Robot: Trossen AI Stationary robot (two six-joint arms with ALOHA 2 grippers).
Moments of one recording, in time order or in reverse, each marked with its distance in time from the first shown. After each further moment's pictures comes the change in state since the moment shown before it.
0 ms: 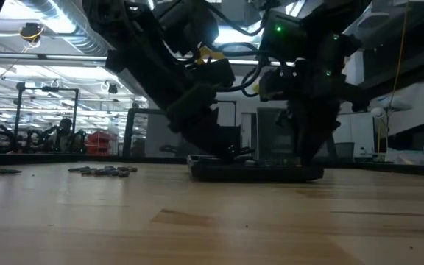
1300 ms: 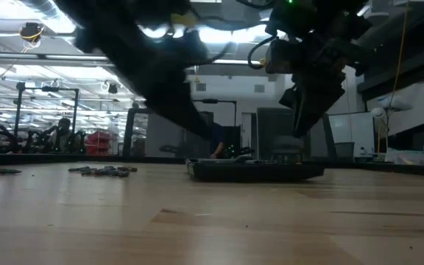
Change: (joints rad) left arm -0.040 -0.175 -0.117 0.008 -0.064 -0.010; right arm -0.001 -0.153 -0.006 -0.025 -0.051 0.037
